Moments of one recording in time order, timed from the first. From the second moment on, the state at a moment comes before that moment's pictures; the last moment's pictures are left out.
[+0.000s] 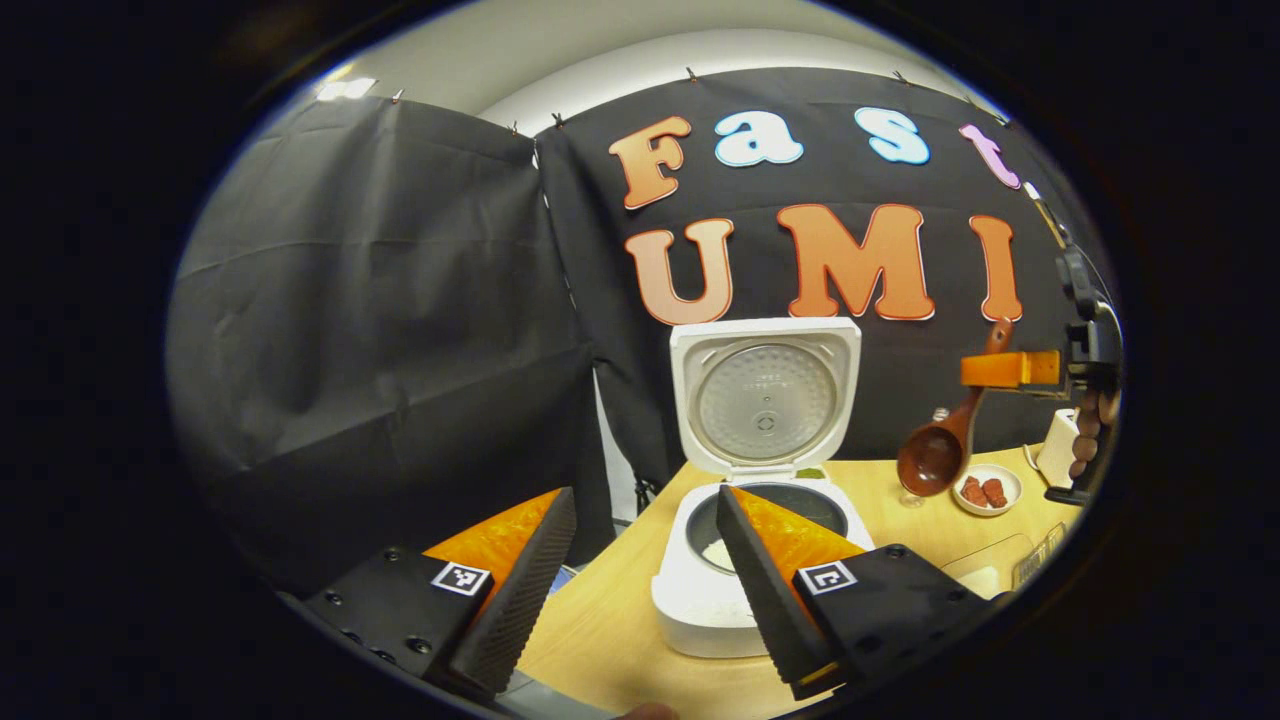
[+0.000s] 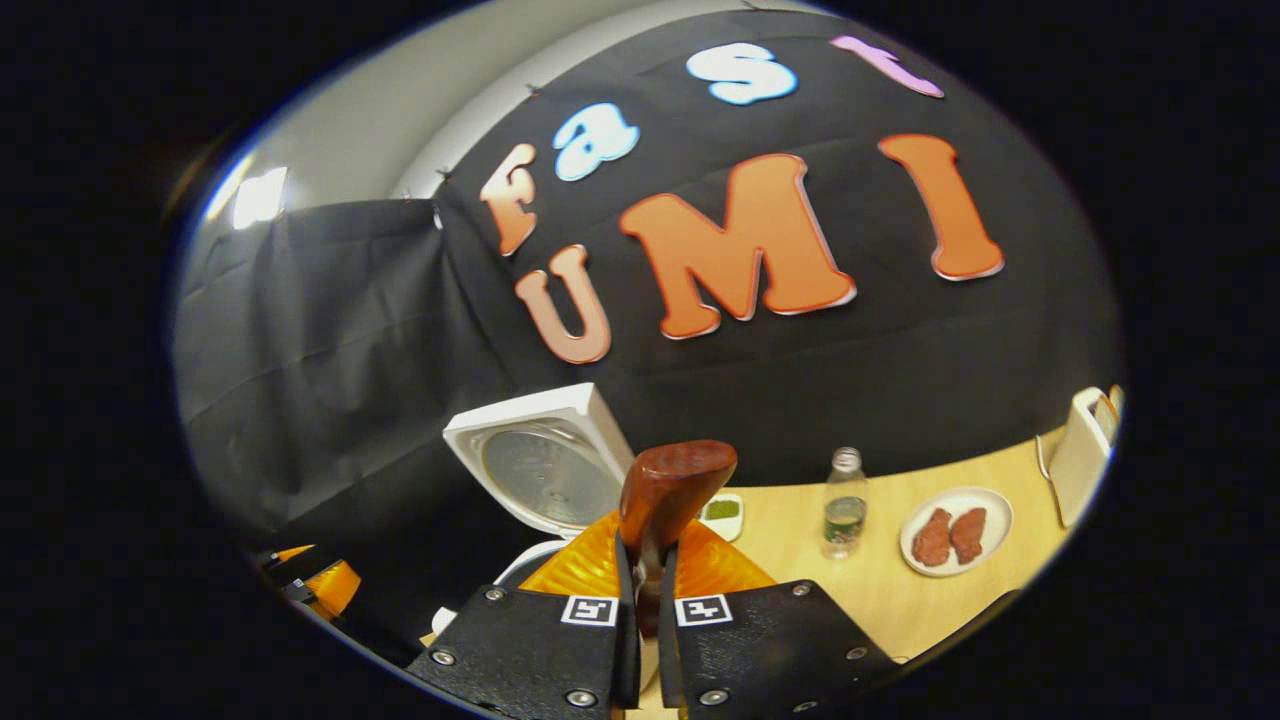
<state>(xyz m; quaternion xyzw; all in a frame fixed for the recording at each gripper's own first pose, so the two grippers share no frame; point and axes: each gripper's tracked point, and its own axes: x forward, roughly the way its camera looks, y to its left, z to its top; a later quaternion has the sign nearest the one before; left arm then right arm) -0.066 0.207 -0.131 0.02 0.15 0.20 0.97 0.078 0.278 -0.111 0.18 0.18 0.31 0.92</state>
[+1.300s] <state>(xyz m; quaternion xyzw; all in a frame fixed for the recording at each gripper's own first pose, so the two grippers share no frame) -0.010 0.086 -0.113 0.00 0.17 0.13 0.98 0.031 -0.045 -0.314 0.27 0.32 0.03 0.91</state>
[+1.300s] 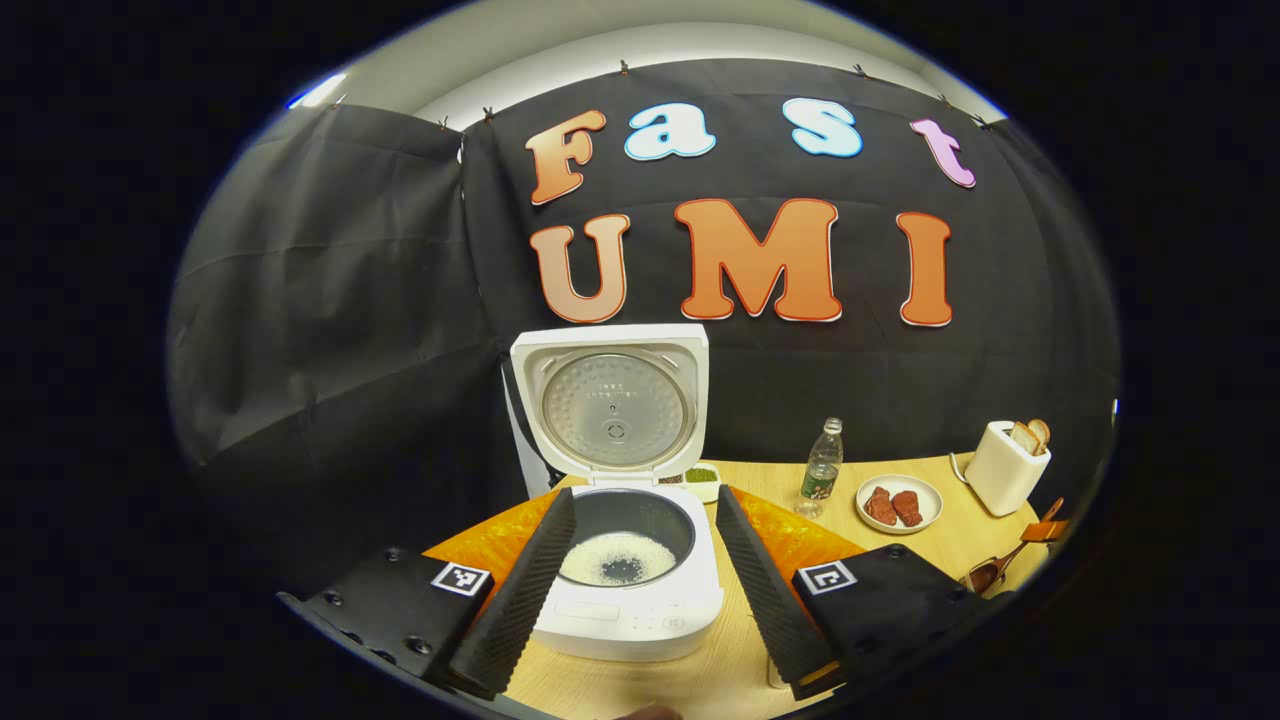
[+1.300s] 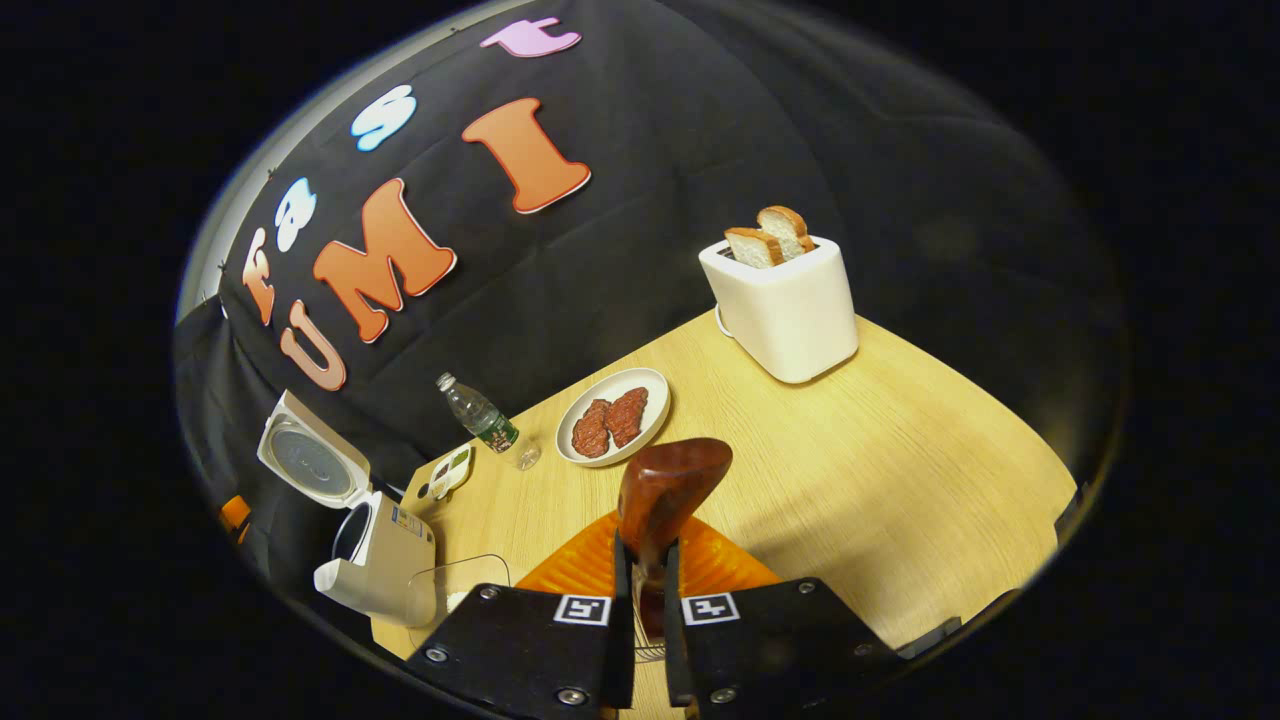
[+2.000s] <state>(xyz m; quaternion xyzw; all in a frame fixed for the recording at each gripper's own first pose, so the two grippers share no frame) 0.178 0.166 -0.024 -0.05 0.17 0.11 0.98 0.010 -0.101 -0.241 0.19 0.26 -0.02 0.95</state>
